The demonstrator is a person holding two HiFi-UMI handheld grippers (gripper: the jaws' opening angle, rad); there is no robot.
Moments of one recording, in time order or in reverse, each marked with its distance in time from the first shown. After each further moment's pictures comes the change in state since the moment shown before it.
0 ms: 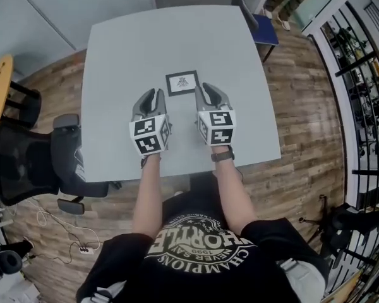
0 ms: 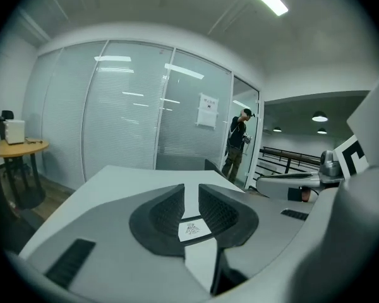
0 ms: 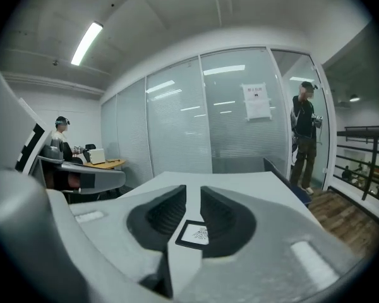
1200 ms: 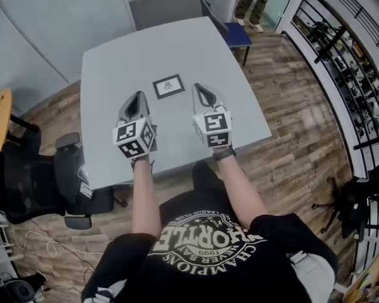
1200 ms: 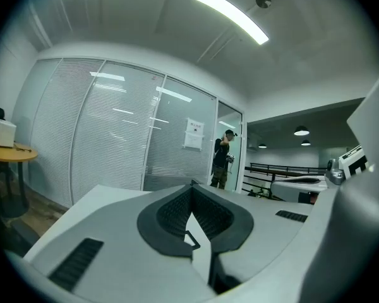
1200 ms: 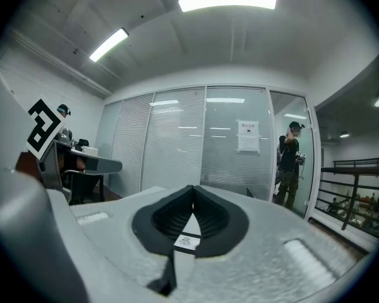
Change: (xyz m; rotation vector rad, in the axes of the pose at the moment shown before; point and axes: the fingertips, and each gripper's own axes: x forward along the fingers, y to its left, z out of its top) left arm -0.132 -0.024 0.049 0.027 -0.199 -0.111; right arm -0.152 0.045 0.052 -0.168 -0.209 -0.111
